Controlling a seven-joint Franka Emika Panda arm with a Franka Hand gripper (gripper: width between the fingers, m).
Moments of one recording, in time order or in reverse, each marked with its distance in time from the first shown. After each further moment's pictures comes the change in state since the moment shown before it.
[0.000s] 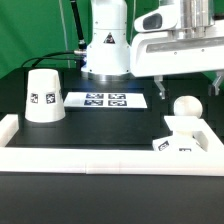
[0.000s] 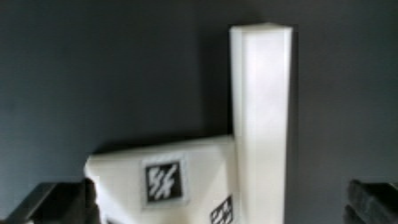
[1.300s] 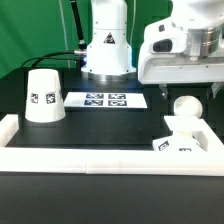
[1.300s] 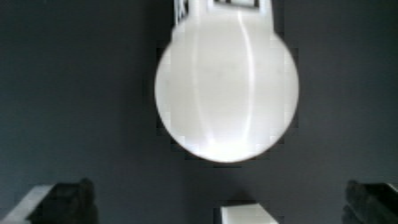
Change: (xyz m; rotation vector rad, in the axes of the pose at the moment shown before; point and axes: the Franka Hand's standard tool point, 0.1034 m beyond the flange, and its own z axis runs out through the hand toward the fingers) arm -0.044 0.000 0.015 -0.054 -0.484 -0.004
